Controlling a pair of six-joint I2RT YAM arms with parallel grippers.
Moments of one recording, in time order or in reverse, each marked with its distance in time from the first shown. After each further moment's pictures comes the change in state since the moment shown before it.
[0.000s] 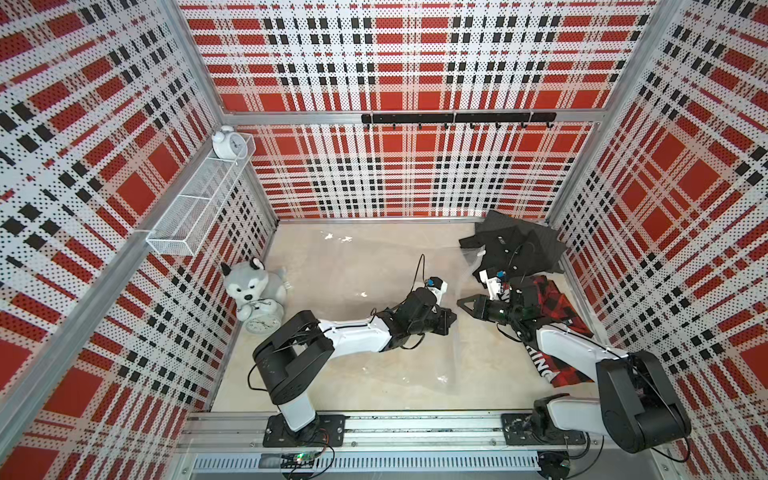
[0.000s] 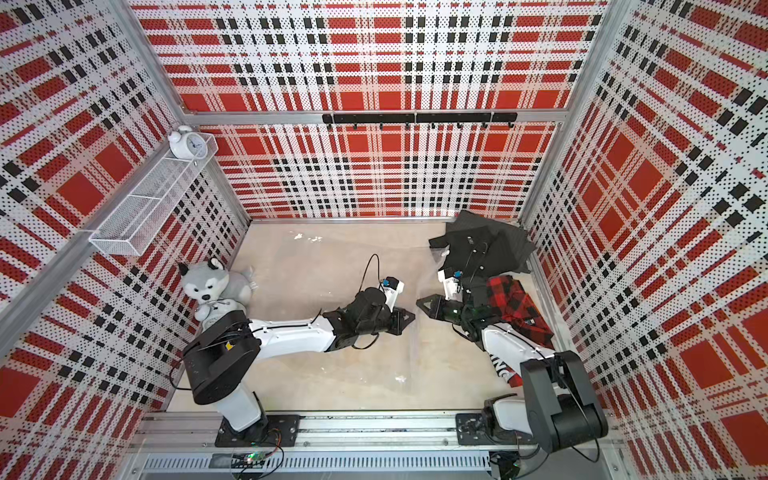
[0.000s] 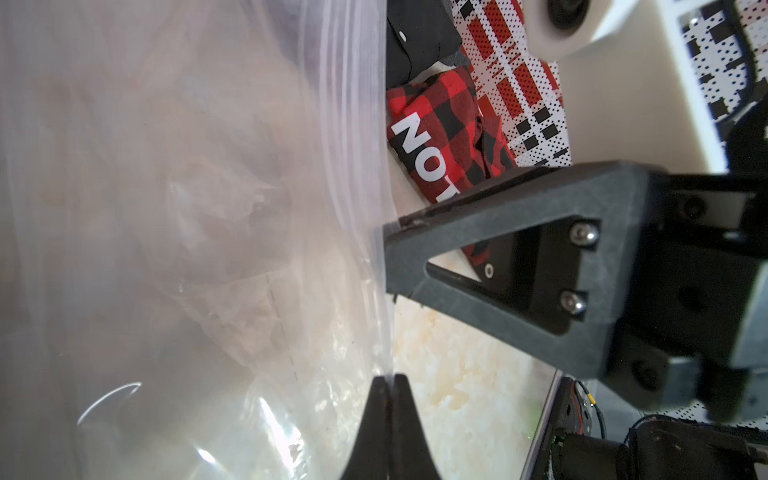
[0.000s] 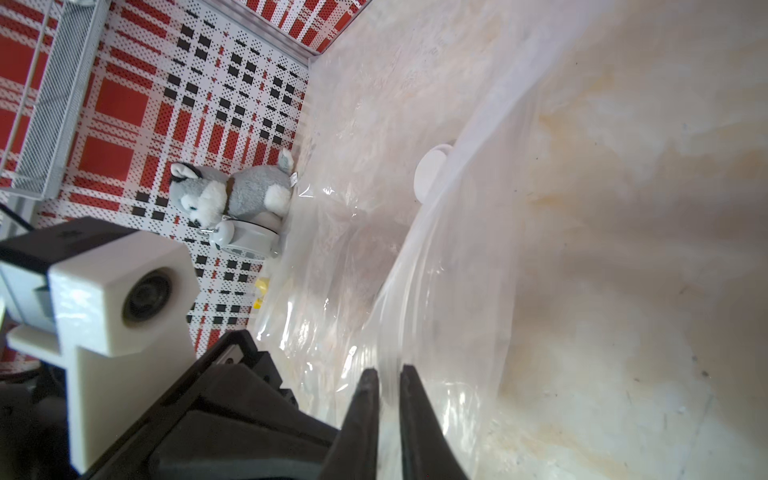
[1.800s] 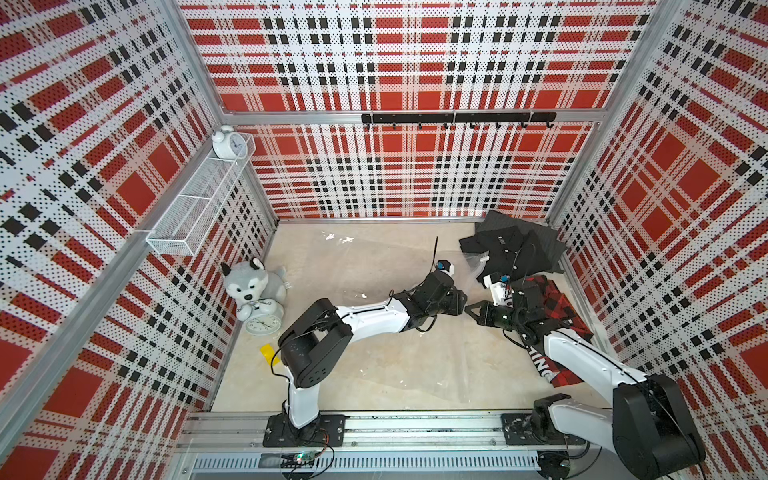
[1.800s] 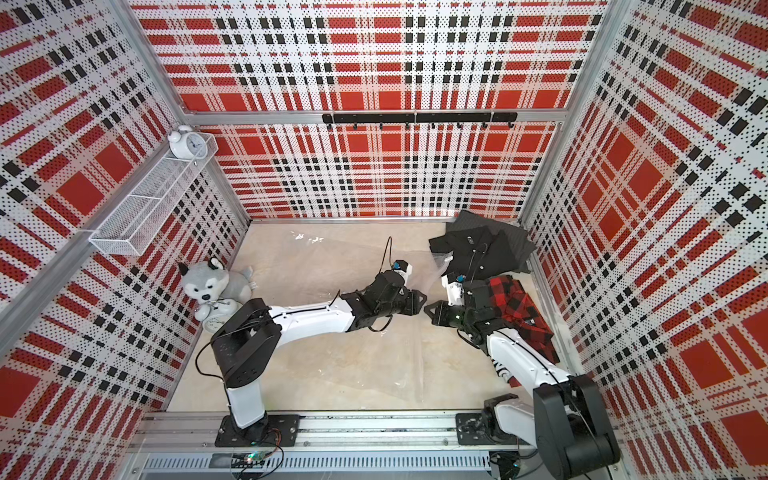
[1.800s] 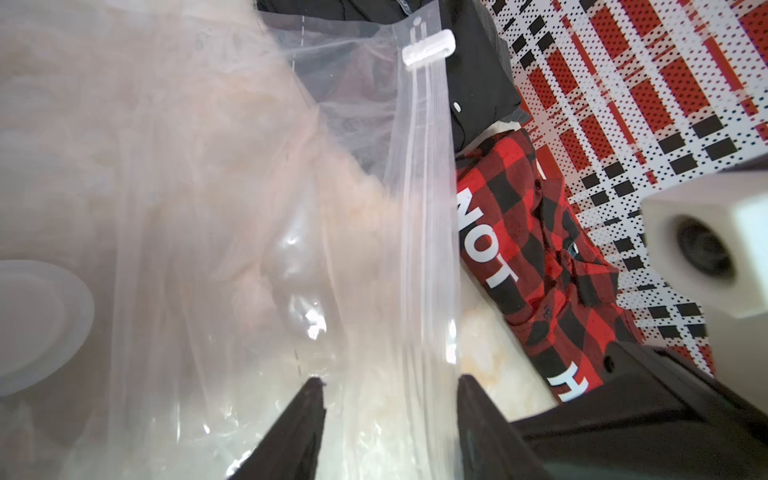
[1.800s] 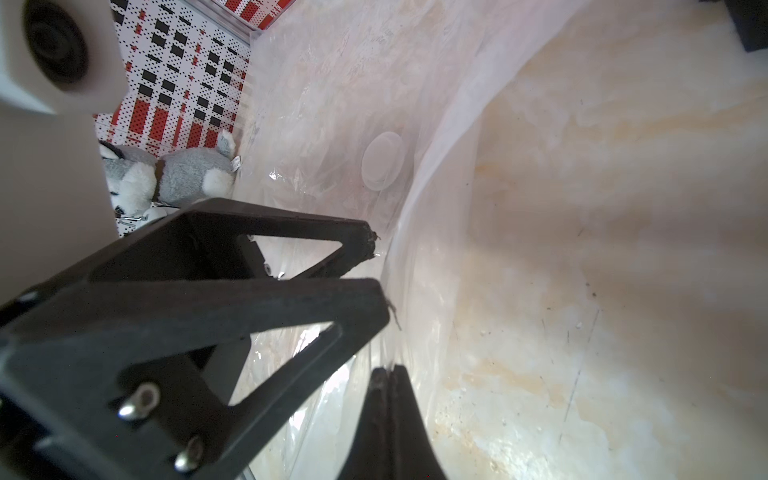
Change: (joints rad) left arm 0.018 0.159 0.294 -0.203 -0.181 0.048; right arm 0.021 -0.130 0.013 -0.264 0.131 -0.124
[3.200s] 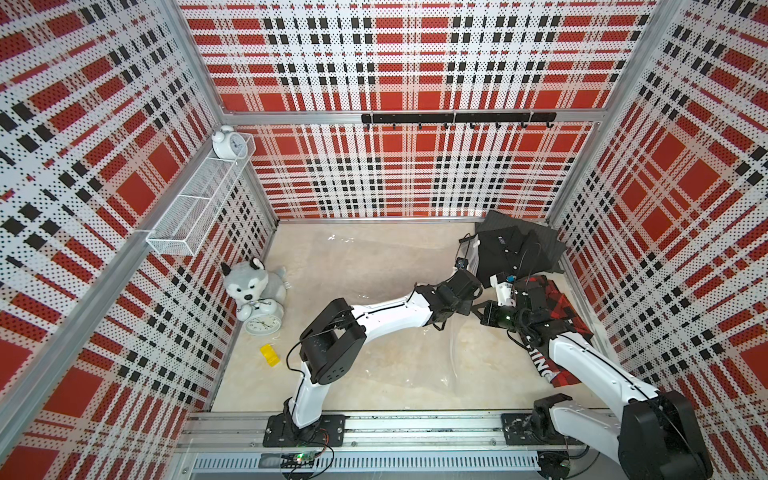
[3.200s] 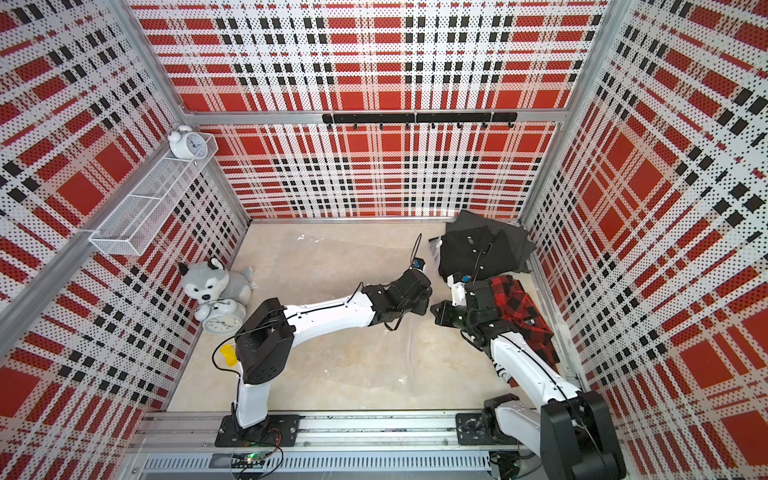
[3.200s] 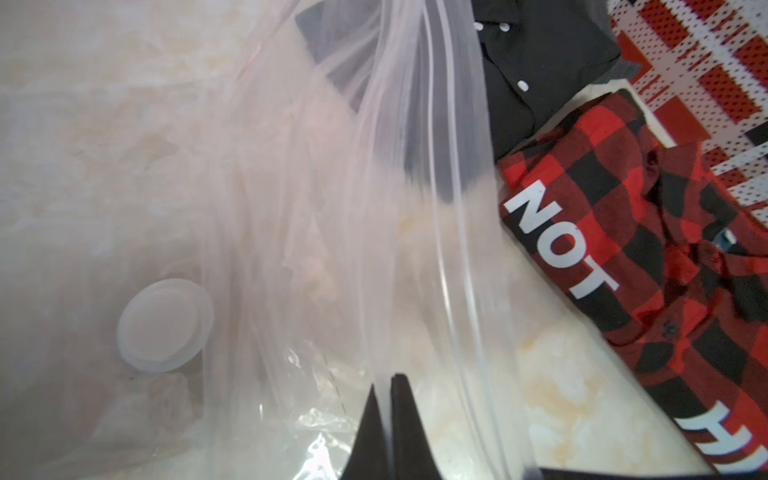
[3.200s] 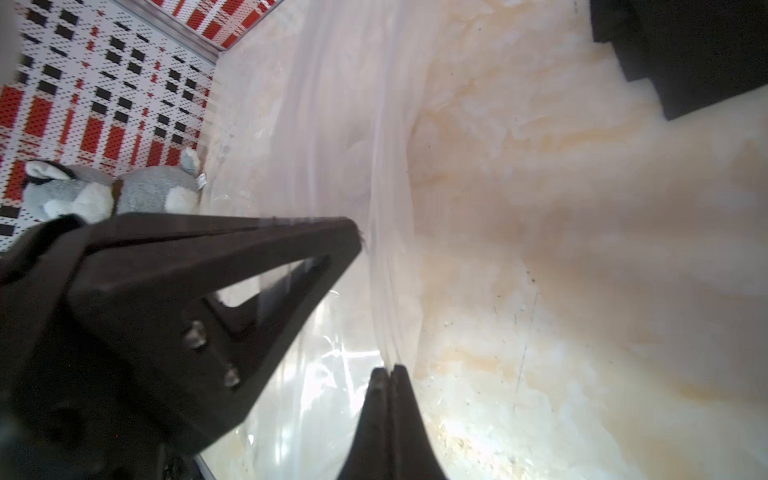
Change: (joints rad) left arm -0.093 0.128 0.317 -0.387 -0.317 0.132; right arm 0.000 -0.075 0.018 -0.122 0.144 -0.006
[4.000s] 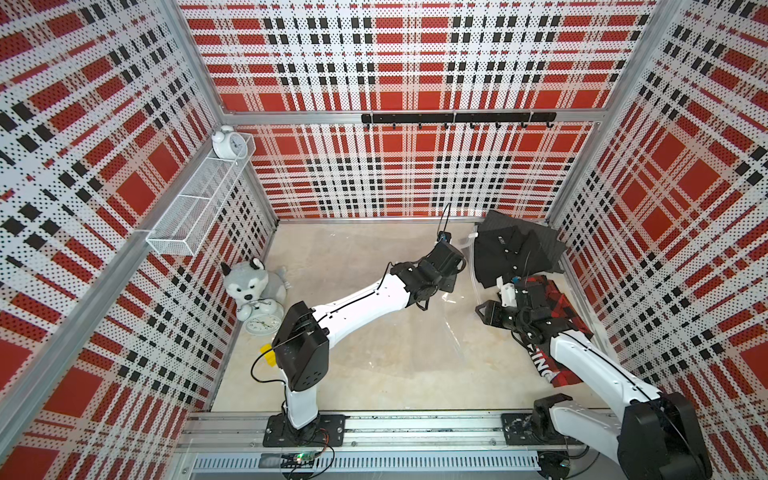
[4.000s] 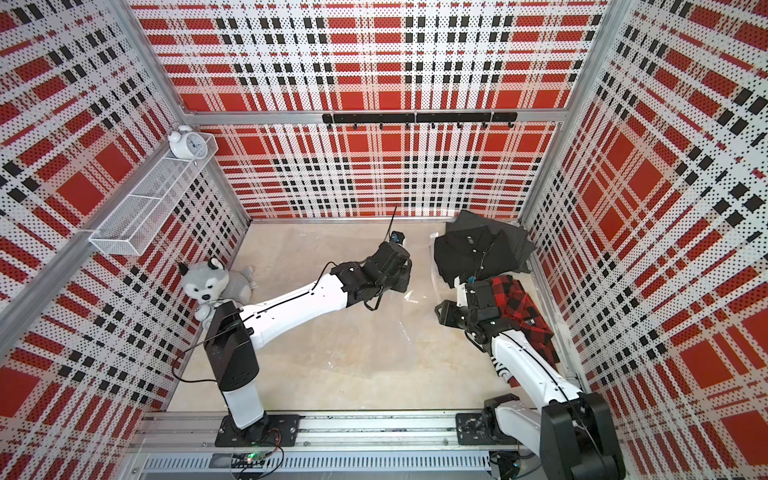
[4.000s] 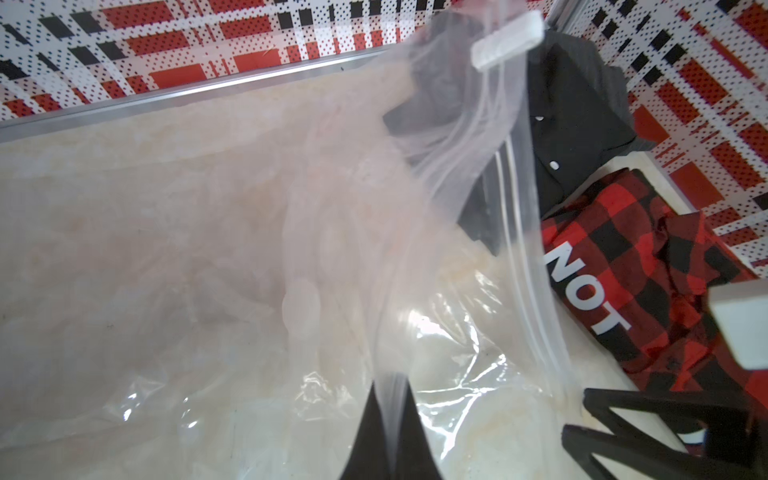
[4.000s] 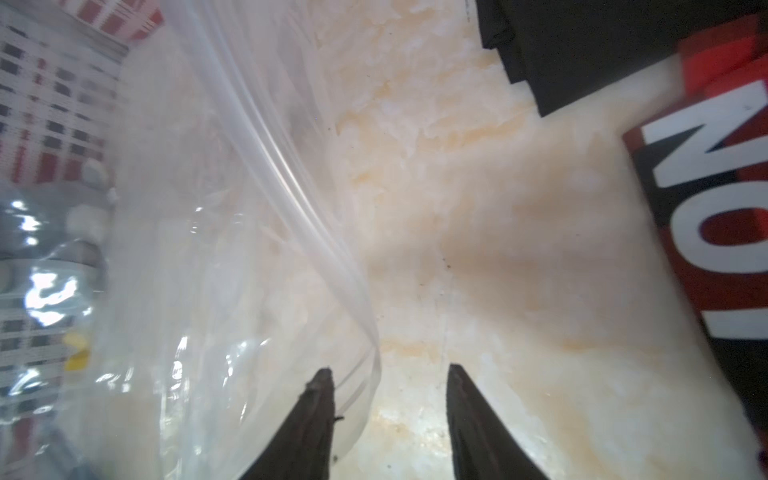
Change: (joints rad) left arm 0.081 -0.154 0.106 -0.206 -0.021 0.083; right arm -0.018 -0.003 0.035 -0.091 0.101 -0.014
